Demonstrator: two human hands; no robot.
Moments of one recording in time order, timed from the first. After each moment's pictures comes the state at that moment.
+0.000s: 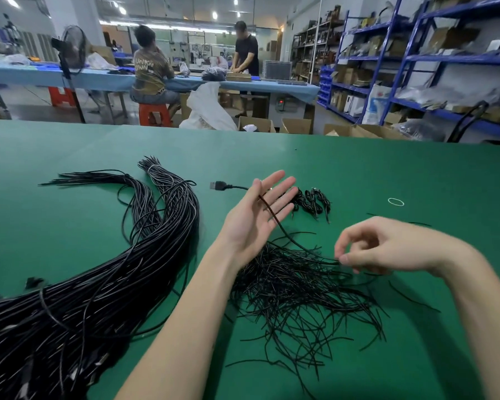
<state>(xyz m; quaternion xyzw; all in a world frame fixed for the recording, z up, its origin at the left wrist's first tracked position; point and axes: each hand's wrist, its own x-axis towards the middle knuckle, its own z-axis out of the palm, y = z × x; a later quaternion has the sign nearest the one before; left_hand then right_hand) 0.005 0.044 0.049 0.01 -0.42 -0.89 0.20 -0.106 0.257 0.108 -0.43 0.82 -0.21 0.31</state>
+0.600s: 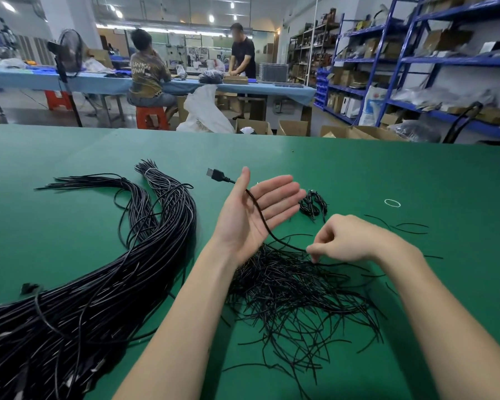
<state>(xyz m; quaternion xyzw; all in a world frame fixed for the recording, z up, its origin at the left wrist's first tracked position) 0.016 0.049 0.068 -0.02 -0.40 -0.90 0.18 -0.107 0.202 0.086 -0.40 0.90 -0.07 0.14</state>
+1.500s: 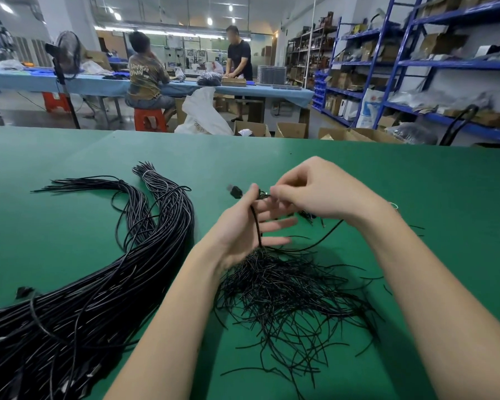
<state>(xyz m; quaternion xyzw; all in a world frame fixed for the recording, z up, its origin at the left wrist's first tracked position) 0.013 0.044 0.064 0.10 -0.53 -0.84 0.09 -0.079 0.167 0.146 -0.50 0.82 -0.29 0.05</state>
